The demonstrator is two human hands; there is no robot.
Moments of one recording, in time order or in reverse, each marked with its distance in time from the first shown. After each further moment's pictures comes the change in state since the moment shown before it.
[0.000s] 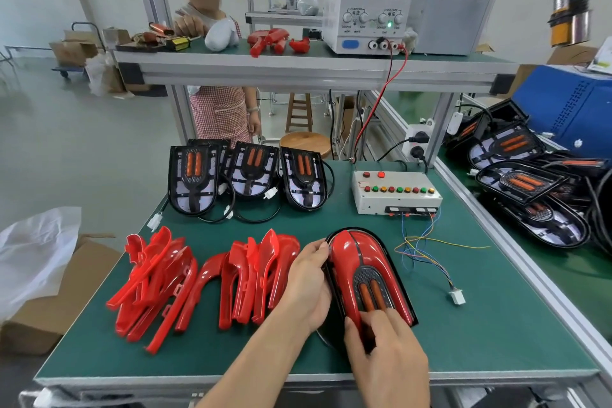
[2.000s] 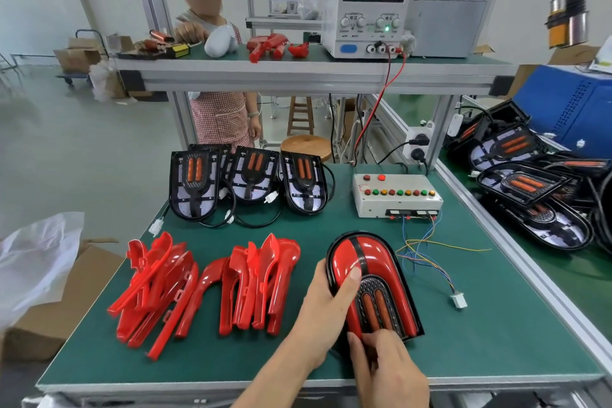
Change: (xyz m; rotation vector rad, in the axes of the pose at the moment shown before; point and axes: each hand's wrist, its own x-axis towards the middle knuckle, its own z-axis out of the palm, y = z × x) left_hand -0.007 -0.040 -0.025 0.546 -0.147 0.256; right_hand -0.015 0.006 0.007 0.028 0.131 -0.034
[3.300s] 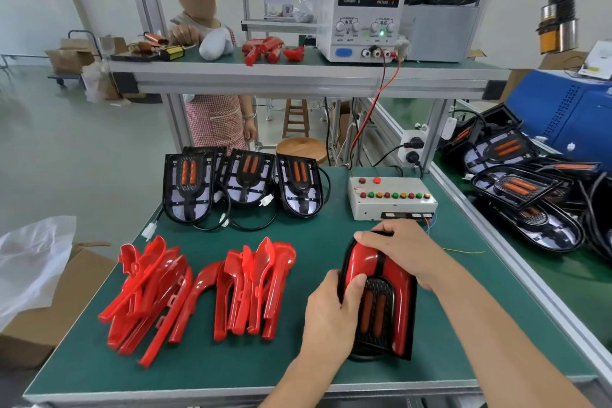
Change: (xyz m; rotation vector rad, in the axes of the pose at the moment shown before) left_hand 0.007 -0.013 0.018 0.455 0.131 0.145; right_hand 0.191 0.023 -0.003 0.395 -0.796 0.435
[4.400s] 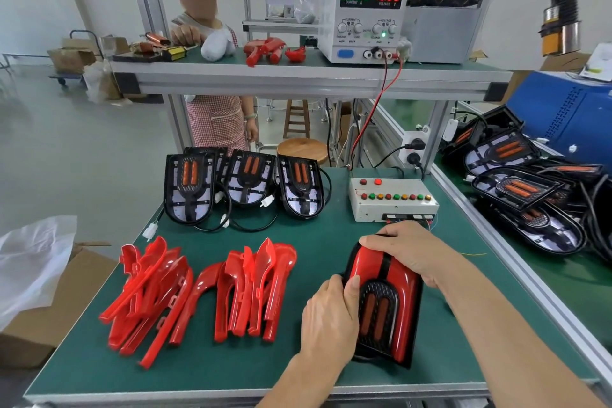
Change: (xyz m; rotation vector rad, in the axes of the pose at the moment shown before) left_hand -0.002 -0.003 0.003 0.363 0.112 0.208; right_hand 0.008 0.001 -0.010 0.043 -0.098 0.081
